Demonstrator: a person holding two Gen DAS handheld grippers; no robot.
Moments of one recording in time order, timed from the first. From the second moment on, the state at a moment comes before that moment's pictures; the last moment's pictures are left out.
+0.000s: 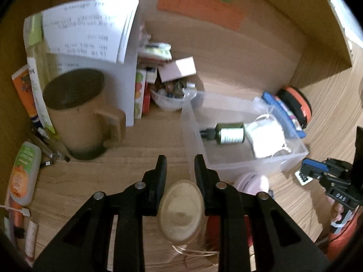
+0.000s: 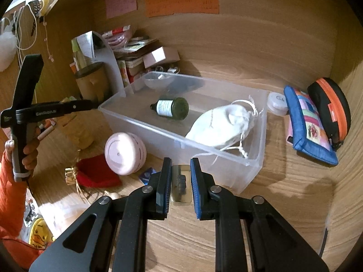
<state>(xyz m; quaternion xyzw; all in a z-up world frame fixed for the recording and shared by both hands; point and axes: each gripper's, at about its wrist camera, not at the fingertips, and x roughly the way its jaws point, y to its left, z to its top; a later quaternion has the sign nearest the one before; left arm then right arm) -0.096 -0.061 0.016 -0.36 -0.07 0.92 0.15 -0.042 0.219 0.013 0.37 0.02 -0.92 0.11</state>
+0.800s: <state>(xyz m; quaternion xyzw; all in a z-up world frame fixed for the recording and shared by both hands) -0.129 -0.031 0.088 -0.33 -0.06 0.92 0.19 -0.074 0.228 0.065 0.30 0.01 -0.94 0.14</state>
